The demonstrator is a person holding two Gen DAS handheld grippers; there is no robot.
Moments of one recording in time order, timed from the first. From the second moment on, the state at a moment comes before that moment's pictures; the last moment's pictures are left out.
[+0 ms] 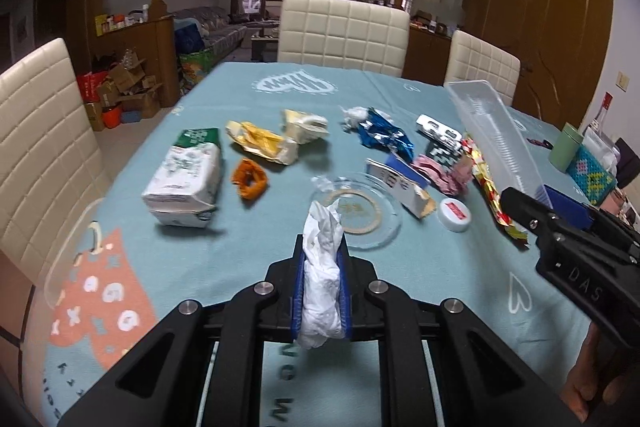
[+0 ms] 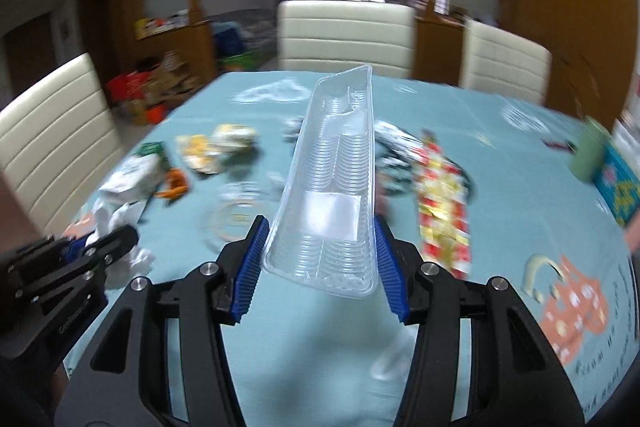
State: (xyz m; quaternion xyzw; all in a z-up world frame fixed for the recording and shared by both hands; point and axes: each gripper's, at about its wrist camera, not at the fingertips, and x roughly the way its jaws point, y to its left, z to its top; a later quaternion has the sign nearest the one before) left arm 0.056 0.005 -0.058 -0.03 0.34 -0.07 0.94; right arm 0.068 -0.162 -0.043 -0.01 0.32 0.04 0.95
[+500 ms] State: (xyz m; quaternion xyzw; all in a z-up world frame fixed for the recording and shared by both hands) left arm 0.062 0.171 -0.053 -0.08 0.32 0.07 0.94; right arm 0.115 0.035 -0.045 -0.12 0.35 0.25 0.90
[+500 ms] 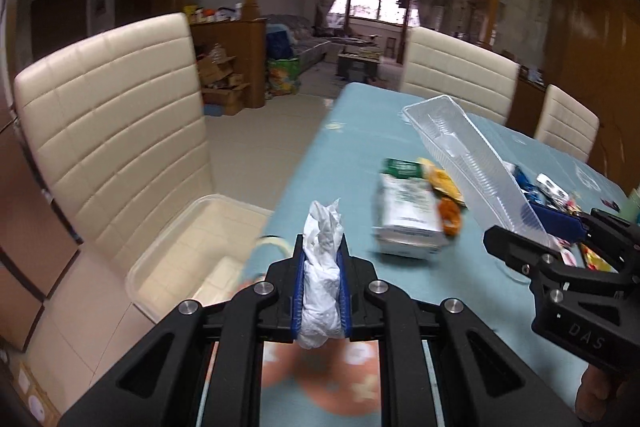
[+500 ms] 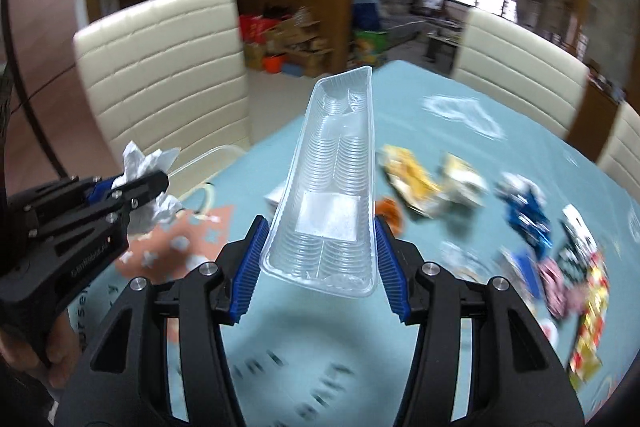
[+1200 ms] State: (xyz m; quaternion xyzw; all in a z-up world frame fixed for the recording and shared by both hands) left arm 0.106 0.291 -0.095 -0.13 0.37 0.13 0.91; right arm 0.181 0.158 -0.092 -0.18 0.39 0.30 0.85
